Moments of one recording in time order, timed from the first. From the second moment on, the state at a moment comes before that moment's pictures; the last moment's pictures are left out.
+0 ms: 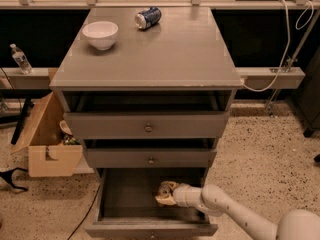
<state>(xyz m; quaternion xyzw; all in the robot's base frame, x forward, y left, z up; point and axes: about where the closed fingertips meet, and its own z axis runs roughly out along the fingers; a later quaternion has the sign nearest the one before) 0.581 -0.016 0.242 -0.46 0.72 0.28 0.44</state>
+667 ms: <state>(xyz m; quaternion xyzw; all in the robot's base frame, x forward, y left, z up) 0.593 -0.018 0.203 -0.45 0.73 0.26 0.44</state>
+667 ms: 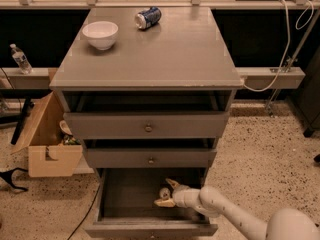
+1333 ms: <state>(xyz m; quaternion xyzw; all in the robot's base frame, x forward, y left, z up) 0.592 -0.050 0.224 -0.45 0.73 0.25 0.44</state>
